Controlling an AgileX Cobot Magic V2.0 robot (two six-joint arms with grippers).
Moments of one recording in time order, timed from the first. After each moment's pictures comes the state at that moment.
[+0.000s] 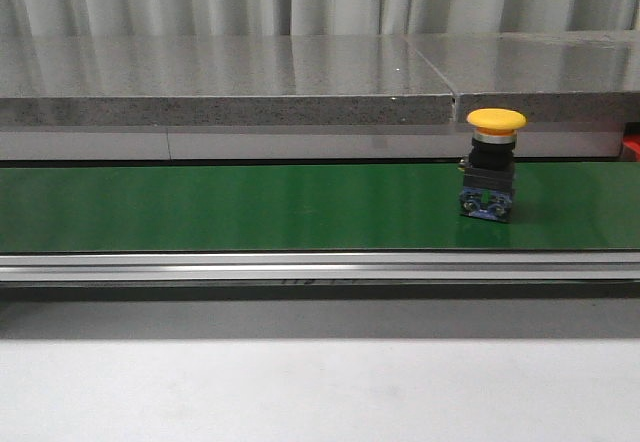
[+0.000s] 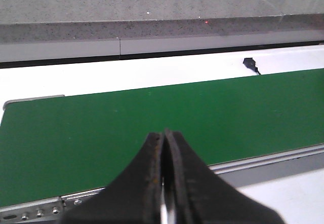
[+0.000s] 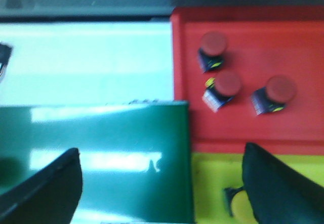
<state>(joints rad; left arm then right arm) -0.12 0.50 -0.40 -0.63 0.37 0.57 -0.47 1.34 -1.36 0.35 1.03 -0.44</state>
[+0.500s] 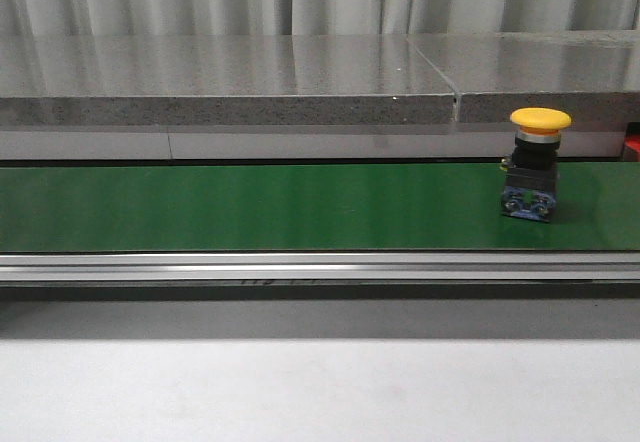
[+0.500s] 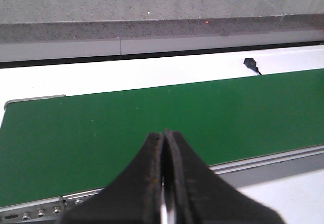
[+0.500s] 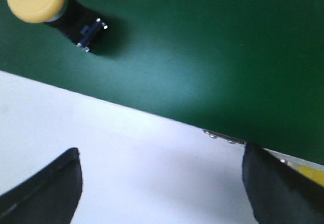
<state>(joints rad) -0.12 0.50 -0.40 -0.63 0.37 0.57 -0.20 1.18 -0.91 0.35 0.95 -0.48</state>
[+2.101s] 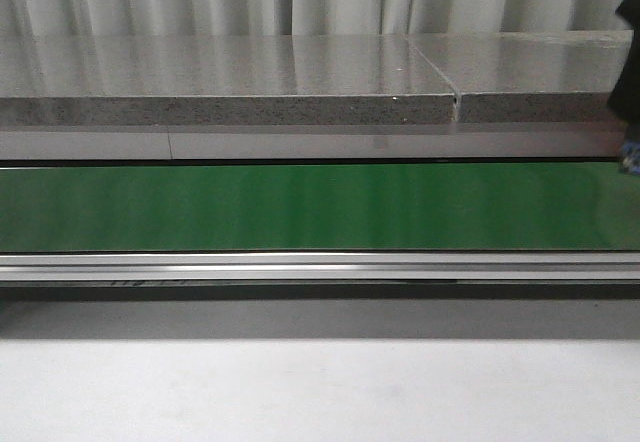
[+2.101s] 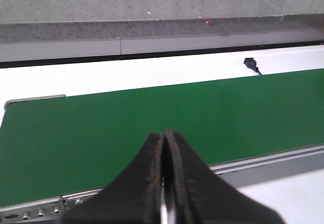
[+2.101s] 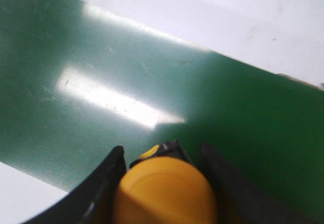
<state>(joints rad) -0.12 0.50 -0.40 -0.63 0.37 0.57 -0.06 1.41 -1.06 0.35 0.75 -0.48</state>
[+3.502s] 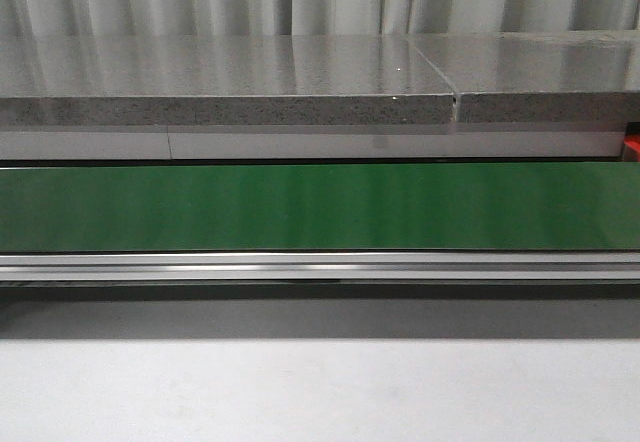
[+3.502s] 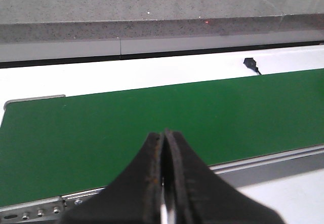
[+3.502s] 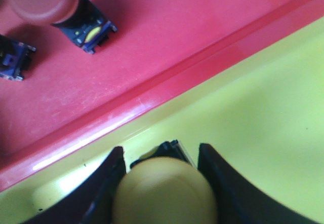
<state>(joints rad) -0.12 0.50 -0.40 -0.63 0.37 0.57 -0.77 1.77 -1.23 0.24 0.66 -0.28</state>
